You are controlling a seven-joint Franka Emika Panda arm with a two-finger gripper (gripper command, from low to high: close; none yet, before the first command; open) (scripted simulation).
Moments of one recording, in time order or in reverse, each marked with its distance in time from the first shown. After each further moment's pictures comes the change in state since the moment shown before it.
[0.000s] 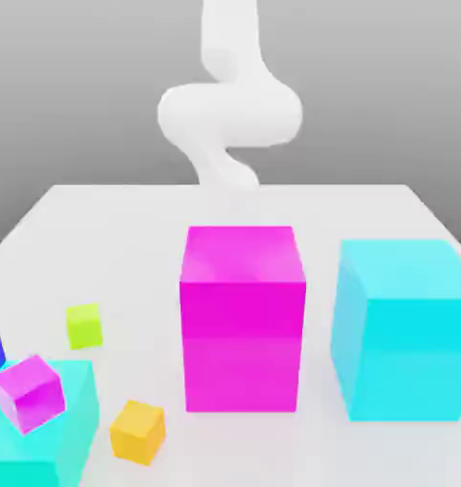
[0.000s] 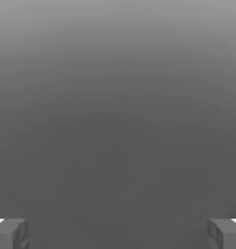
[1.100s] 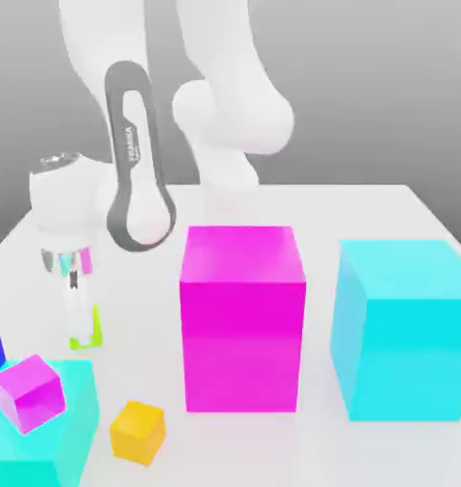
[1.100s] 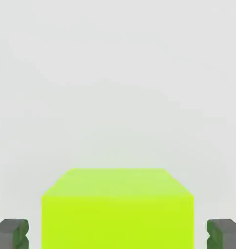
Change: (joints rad) arm -0.737 0.955 -0.007 -0.542 0.233 0.772 0.168
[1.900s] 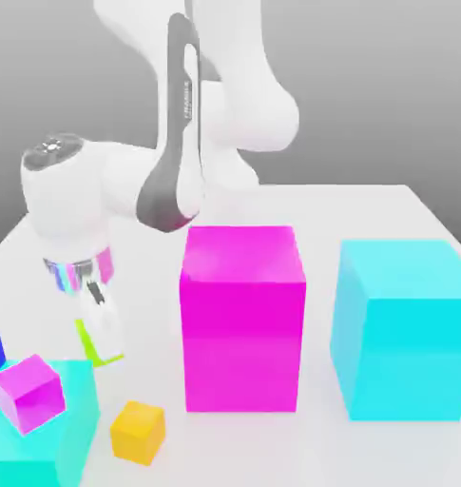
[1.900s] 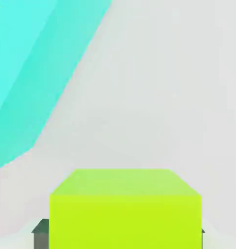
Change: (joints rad) arm 0.354 -0.159 0.082 0.212 -0.207 -0.442 0.380
